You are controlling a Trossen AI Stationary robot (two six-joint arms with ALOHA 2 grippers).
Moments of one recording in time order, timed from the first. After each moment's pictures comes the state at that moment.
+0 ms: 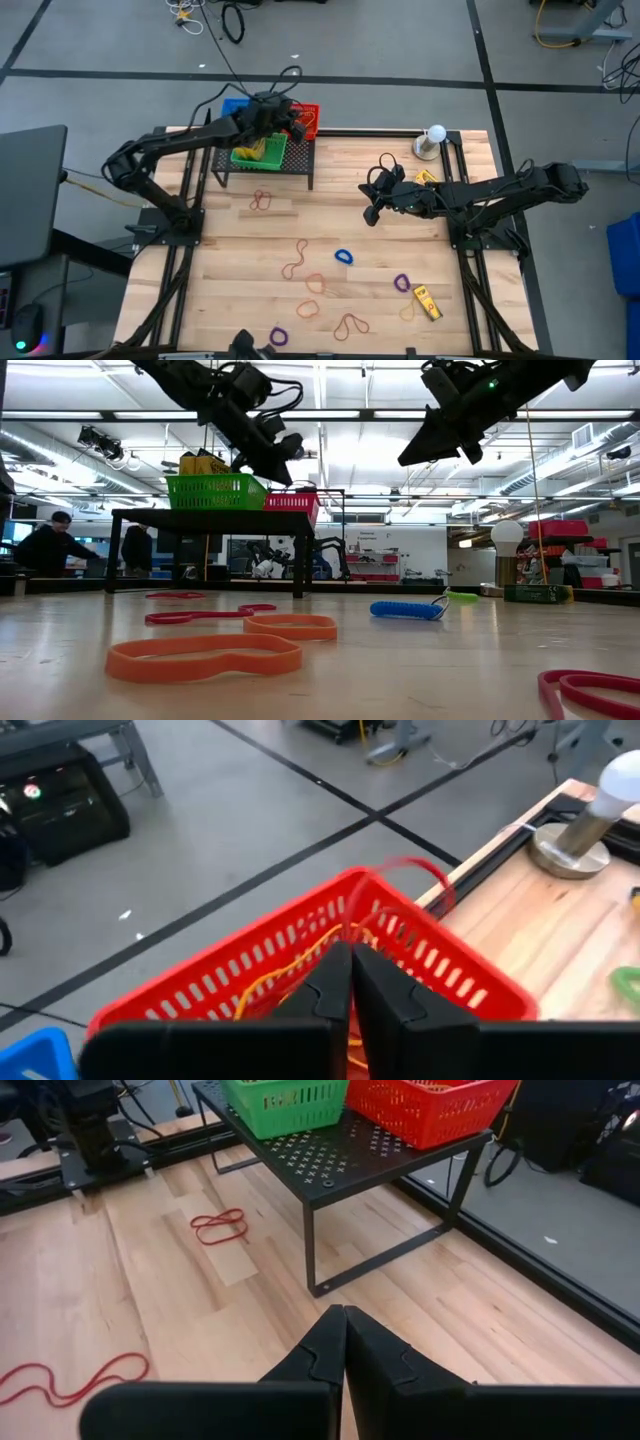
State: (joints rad) left arm 0.56 1.49 1.13 -0.05 -0.32 -0.08; right arm 0.07 1.19 0.73 -0.06 0.54 0.34
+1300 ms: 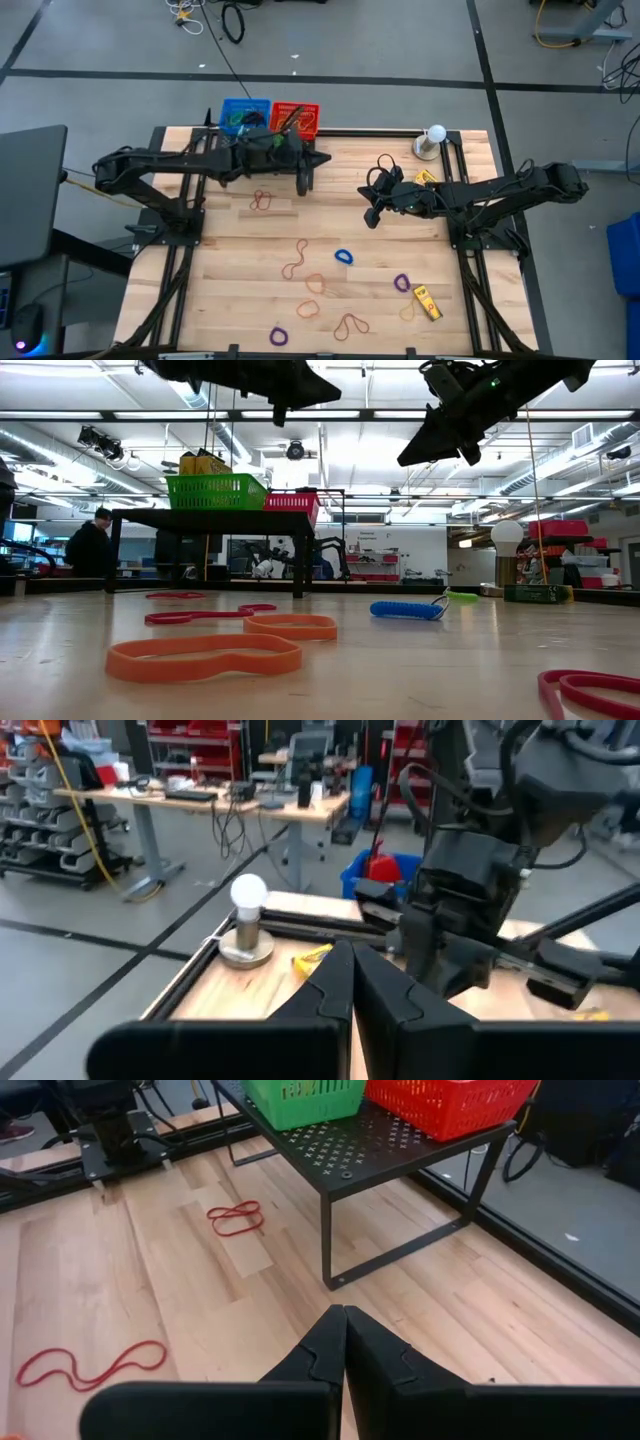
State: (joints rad) left arm 0.19 1.38 1.01 0.30 -0.02 0.00; right arm 0.07 1.19 0.73 -0.07 0.49 0.34
